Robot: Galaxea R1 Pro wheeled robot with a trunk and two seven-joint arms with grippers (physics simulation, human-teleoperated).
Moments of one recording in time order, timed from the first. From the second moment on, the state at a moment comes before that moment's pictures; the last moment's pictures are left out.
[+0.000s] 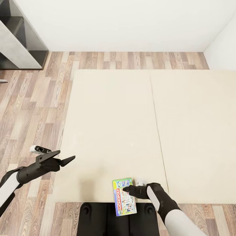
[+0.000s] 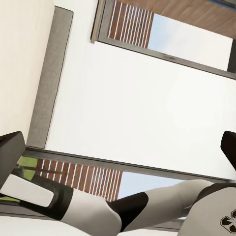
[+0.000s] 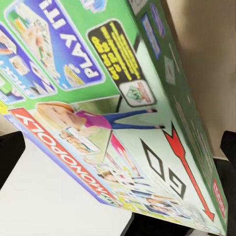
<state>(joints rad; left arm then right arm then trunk) -0.42 0.51 -0.08 -1.33 1.26 1.02 -1.13 -0.62 0.12 -0.02 -0.56 -0.23 0.64 0.25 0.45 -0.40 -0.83</state>
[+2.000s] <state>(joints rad) -0.42 0.51 -0.07 -1.33 1.26 1.02 -1.13 -0.62 0.13 -0.01 -0.56 -0.23 0.63 0.24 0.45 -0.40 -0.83</state>
